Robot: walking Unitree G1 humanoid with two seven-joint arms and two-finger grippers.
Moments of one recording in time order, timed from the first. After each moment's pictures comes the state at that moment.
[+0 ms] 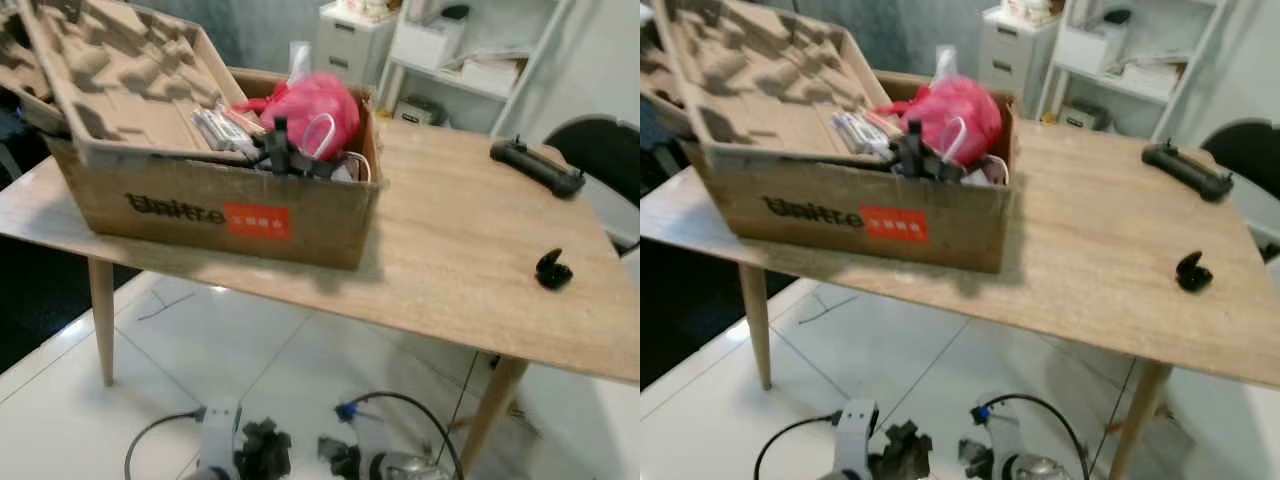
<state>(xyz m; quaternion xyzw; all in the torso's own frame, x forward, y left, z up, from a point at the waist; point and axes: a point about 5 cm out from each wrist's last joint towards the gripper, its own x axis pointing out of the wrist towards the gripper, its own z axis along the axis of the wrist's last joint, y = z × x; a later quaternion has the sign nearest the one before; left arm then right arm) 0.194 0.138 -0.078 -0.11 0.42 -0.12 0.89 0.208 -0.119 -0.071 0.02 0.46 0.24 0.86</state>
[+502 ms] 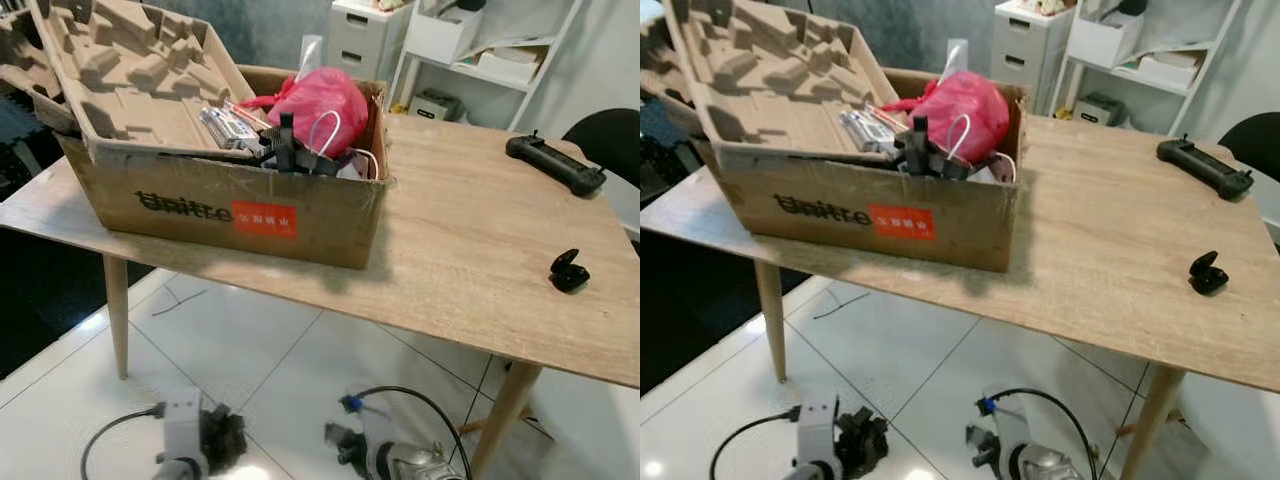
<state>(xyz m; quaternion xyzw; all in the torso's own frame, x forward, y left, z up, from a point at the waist) 0.201 0.187 -0.073 -0.08 0.40 0.03 0.91 0.222 -0.121 -0.061 0.00 0.41 0.25 0.88</state>
